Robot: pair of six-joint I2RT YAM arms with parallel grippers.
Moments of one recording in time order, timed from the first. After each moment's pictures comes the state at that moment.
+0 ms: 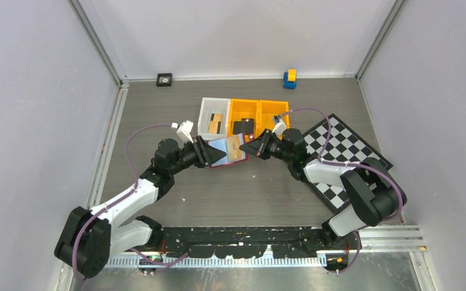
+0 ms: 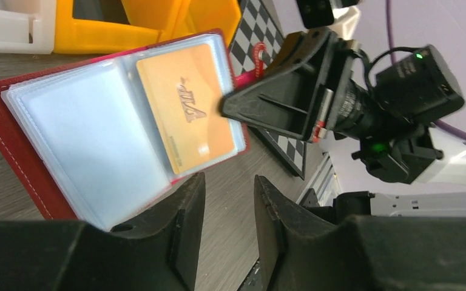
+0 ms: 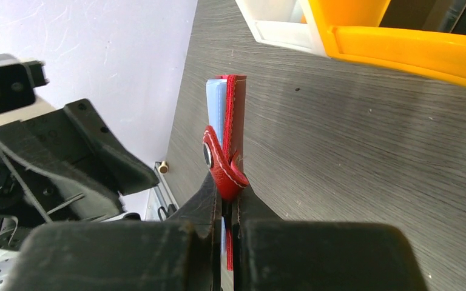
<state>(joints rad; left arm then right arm) -0.47 1.05 0.44 0.41 0.42 -0.83 0.54 1.51 0.58 0.68 -0.41 0.97</state>
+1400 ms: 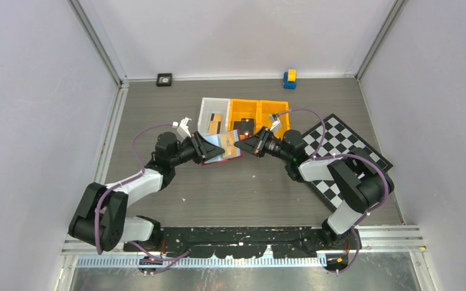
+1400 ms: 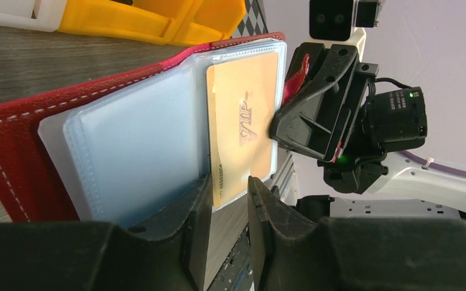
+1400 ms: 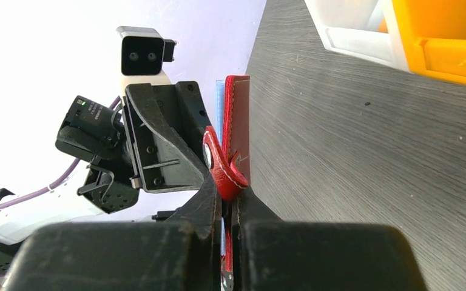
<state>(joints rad) -0.35 1.30 0.48 0.56 0.61 -0.99 0.53 1.64 0.57 1.01 -0.52 1.15</state>
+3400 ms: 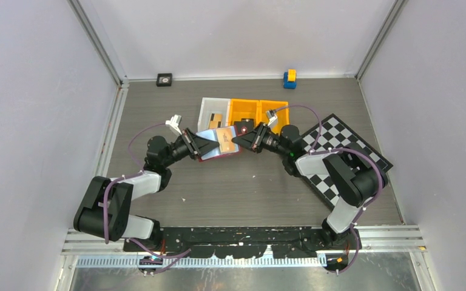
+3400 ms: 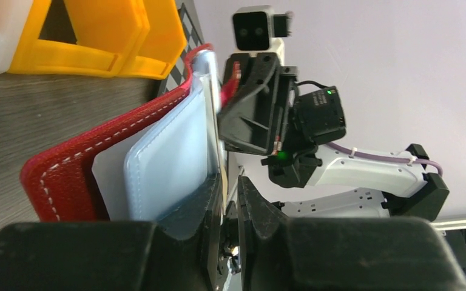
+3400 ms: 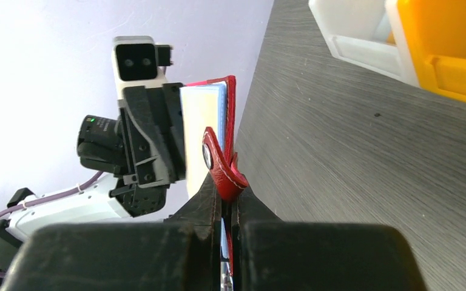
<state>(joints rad) -0.26 1.37 0.40 0.96 0.73 -1.21 0.52 1.70 0.65 1.03 -0.57 1.20</state>
